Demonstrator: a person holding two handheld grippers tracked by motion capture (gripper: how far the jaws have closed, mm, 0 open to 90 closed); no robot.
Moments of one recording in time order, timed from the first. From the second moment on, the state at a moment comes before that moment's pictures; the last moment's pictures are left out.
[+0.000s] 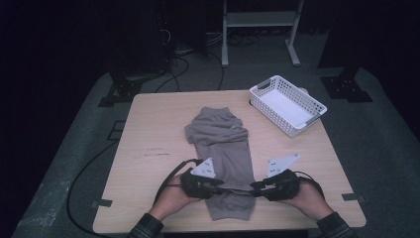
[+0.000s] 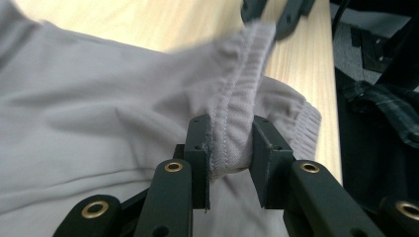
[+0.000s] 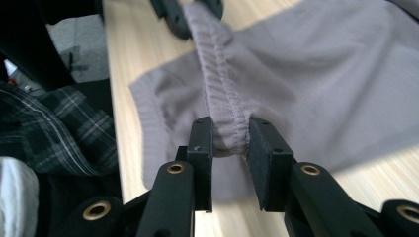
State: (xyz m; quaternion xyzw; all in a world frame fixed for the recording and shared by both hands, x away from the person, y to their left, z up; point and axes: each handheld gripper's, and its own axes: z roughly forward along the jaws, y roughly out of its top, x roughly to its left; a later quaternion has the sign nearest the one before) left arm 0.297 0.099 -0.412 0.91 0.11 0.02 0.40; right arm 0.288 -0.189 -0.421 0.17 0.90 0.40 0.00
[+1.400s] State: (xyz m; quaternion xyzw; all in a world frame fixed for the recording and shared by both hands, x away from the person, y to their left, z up) left arm 0.257 0.095 -0.463 0.93 0.11 -0.02 0.34; right arm 0.249 -0.147 -0.465 0.05 0.95 0.32 0.03
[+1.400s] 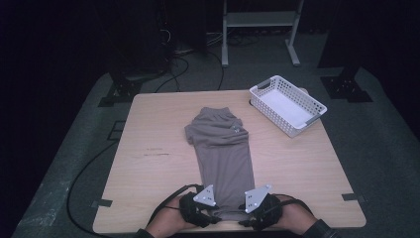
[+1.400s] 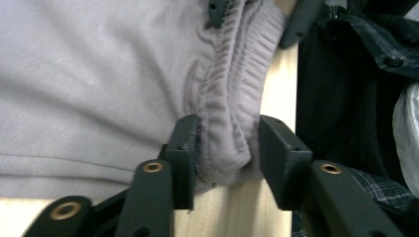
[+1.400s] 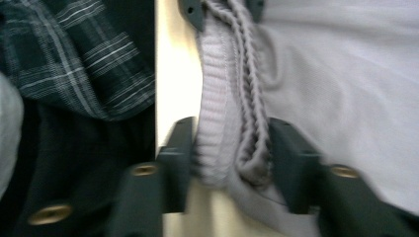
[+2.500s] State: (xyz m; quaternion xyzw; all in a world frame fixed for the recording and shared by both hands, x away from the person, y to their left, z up) left arm 0.289 0.106 -0.387 0.91 0.11 0.12 0.38; right arm 0.291 -0.152 -0.402 0.09 0.91 0.40 0.09
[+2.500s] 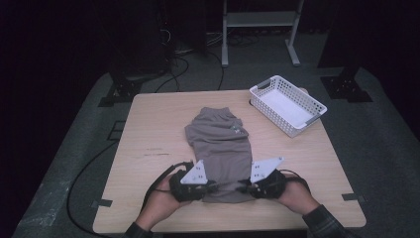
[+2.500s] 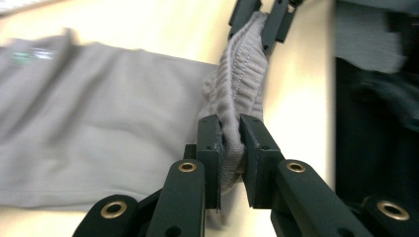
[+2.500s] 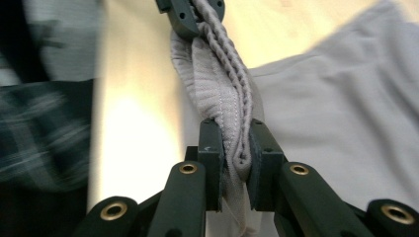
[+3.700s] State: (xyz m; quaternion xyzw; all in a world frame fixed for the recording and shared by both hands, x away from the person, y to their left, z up) left arm 0.250 0.089 -0.452 0.95 0.07 -0.02 0.31; right arm 0.262 -0.144 -0.461 0.07 0.95 0.31 0.00
